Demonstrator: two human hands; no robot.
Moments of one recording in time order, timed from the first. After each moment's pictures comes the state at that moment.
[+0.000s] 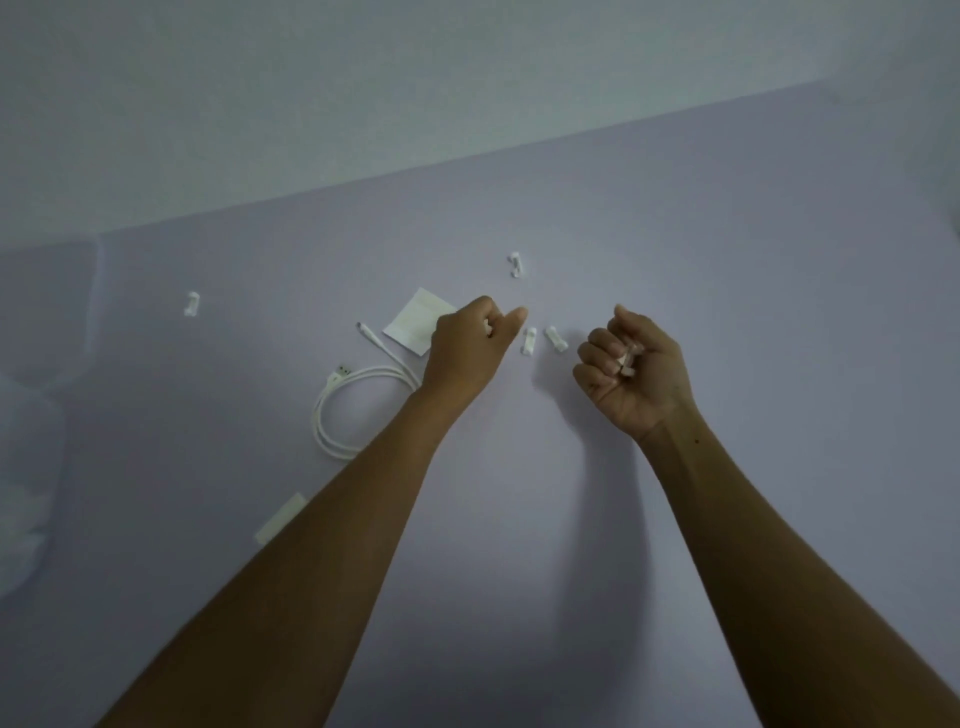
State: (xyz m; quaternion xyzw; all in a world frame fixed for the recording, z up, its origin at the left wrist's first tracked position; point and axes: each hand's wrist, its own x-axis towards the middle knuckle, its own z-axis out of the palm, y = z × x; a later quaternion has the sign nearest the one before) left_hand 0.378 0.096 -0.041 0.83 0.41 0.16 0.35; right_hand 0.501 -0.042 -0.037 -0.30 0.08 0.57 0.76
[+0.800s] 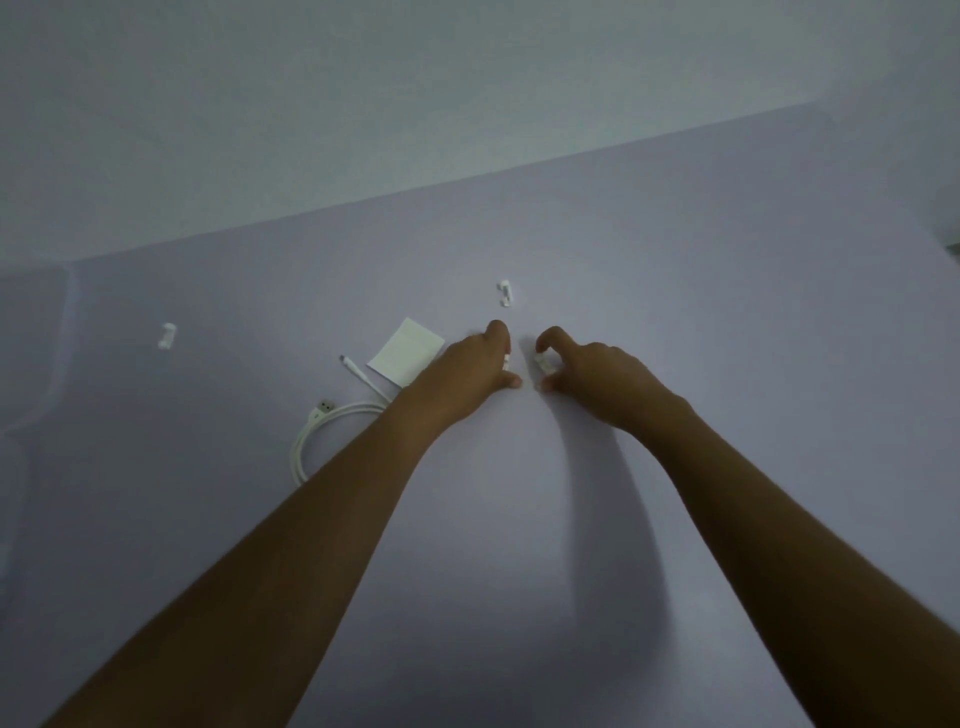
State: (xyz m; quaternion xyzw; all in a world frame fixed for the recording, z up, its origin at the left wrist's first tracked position) left_hand 0.404 0.114 -0.038 0.91 0.29 -0.07 0.29; right_hand 0.532 -0.005 -0.035 -0.82 -0.51 0.25 0.05
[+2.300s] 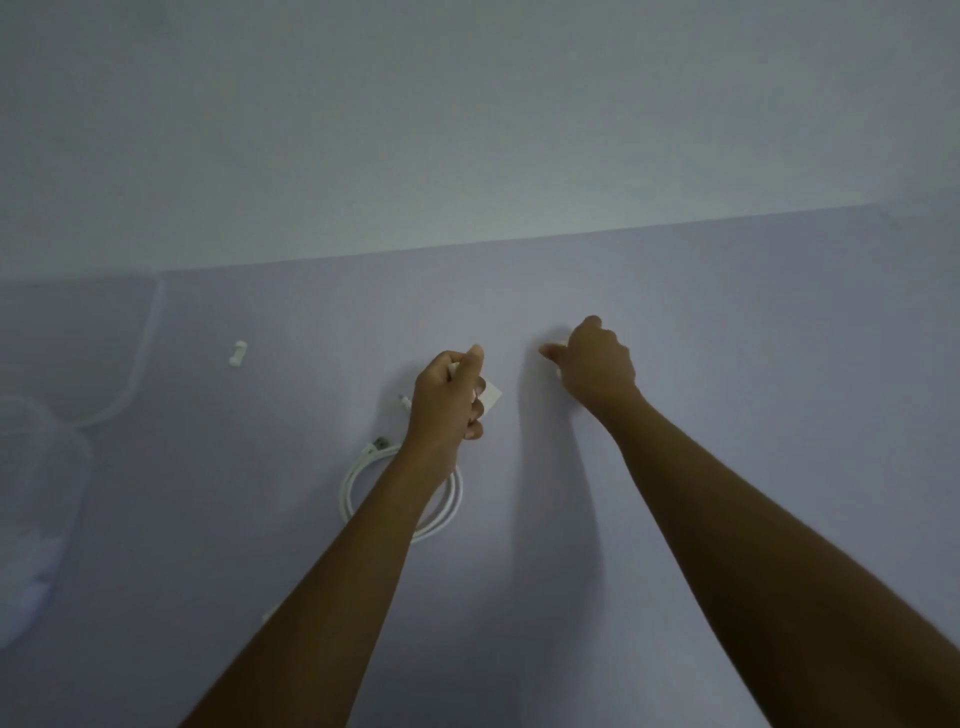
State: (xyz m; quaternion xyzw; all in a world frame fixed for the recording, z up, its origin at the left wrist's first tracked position) left_hand 0.359 0.142 -0.015 0.46 0.49 0.26 0.69; right_hand 0.522 0.106 -0.028 -0.91 -0.28 0.24 0.18
